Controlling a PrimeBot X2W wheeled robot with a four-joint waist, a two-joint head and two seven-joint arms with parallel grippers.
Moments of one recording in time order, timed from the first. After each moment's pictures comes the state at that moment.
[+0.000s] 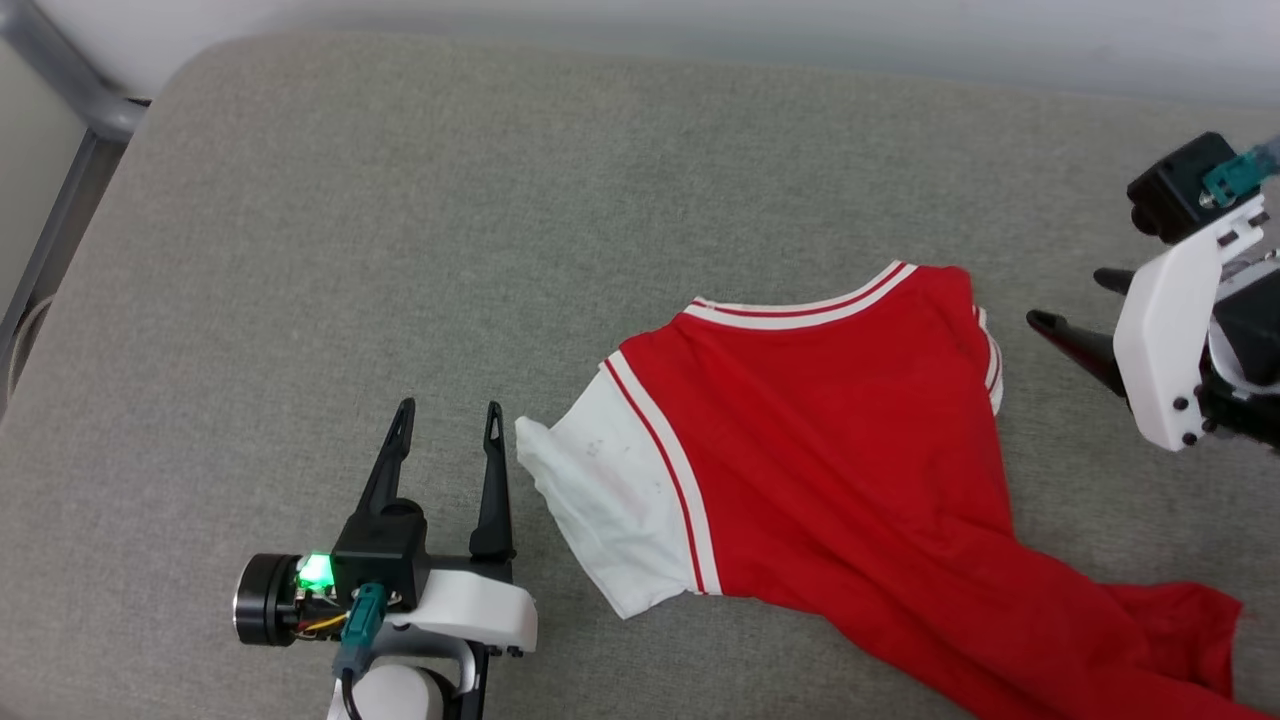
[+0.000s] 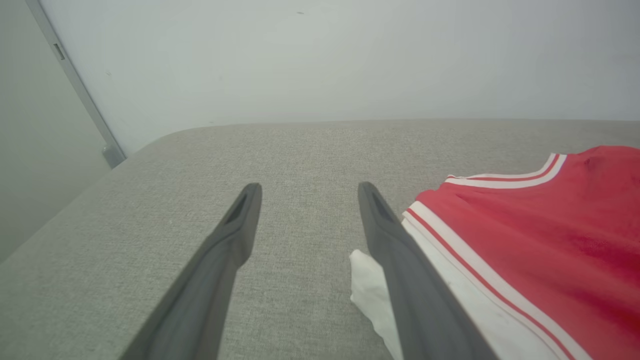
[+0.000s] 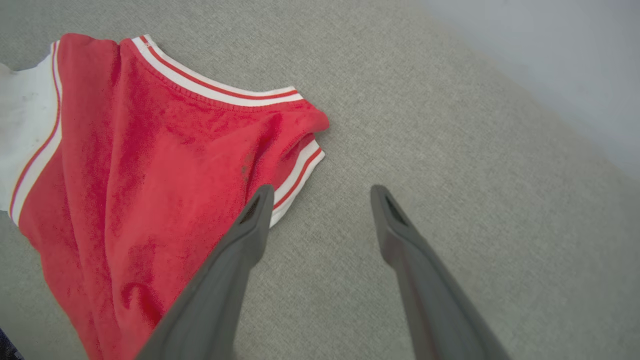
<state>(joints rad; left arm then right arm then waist) -0.11 0.05 -0.18 0.10 -0.05 0.15 -0.26 -0.71 -0.69 0.53 0.14 0.72 0.13 0.75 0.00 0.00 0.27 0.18</state>
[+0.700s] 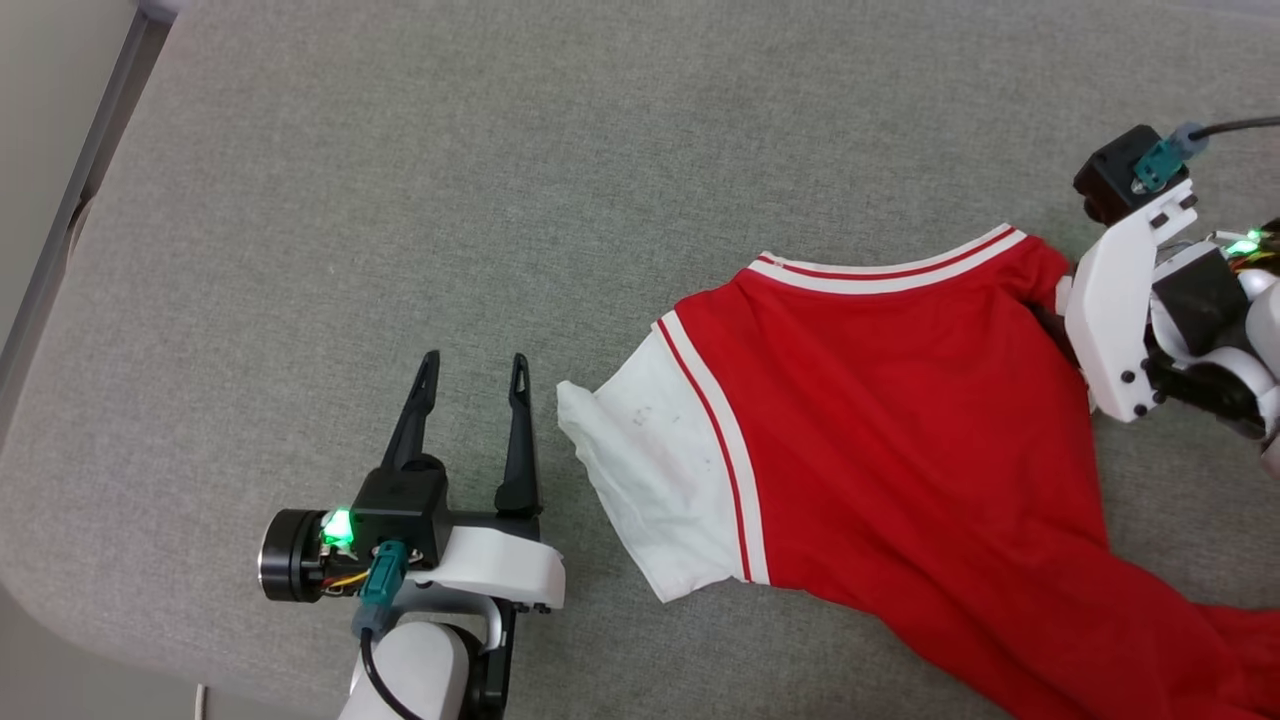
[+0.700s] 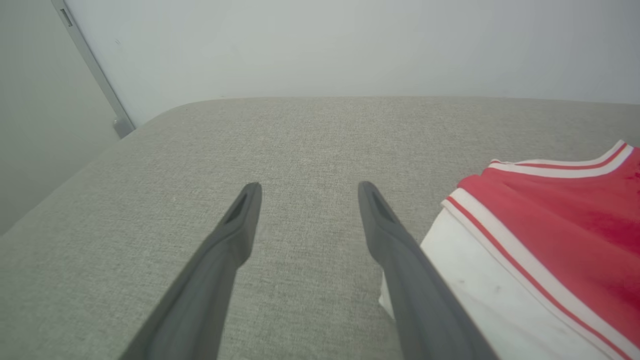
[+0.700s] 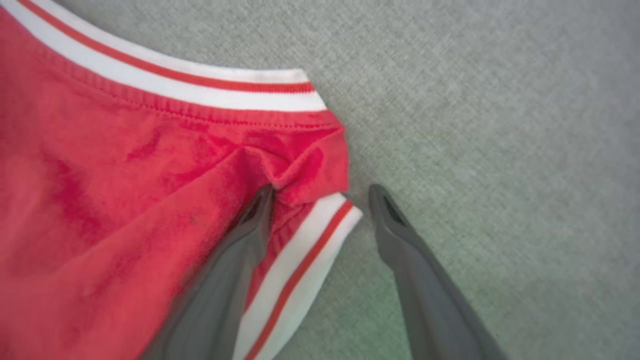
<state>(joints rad) -0.20 0.05 -0.25 0.11 -0.11 0.19 -0.26 -0.94 -0.64 0.87 0.51 0.75 0.13 0.63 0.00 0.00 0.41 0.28</state>
